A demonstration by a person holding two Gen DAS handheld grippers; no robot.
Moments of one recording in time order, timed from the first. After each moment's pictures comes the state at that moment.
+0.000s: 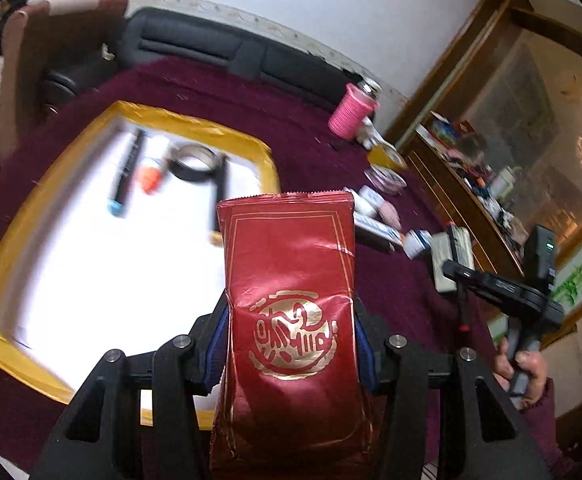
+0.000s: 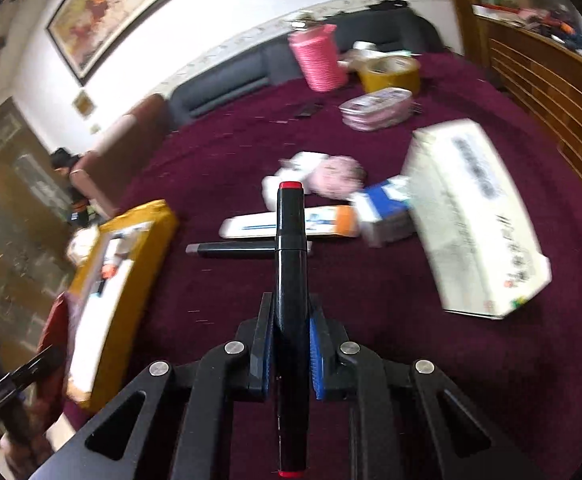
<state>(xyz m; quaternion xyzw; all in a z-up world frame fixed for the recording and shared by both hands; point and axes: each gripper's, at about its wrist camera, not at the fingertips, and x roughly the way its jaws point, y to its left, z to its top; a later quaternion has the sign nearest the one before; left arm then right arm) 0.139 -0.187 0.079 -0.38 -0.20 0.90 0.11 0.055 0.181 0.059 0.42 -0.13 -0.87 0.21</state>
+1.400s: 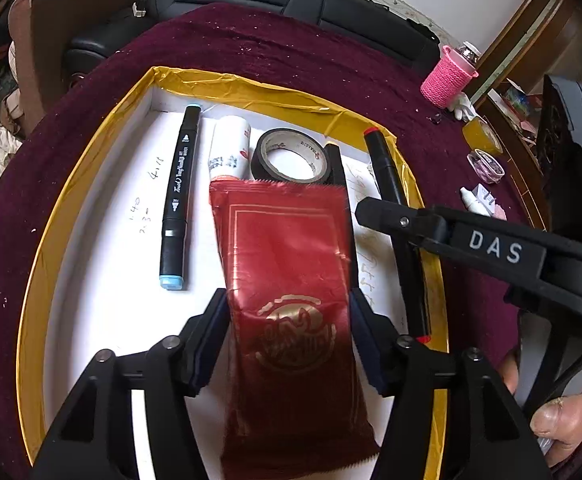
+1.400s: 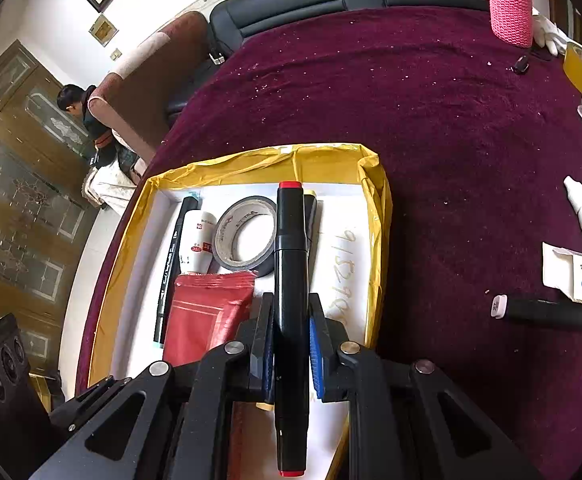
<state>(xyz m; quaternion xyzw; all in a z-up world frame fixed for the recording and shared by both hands) 0.018 -0.236 0.028 -0.50 -0.16 0.85 0.04 -0.055 -0.089 0.010 0.53 -0.09 -0.81 0.24</state>
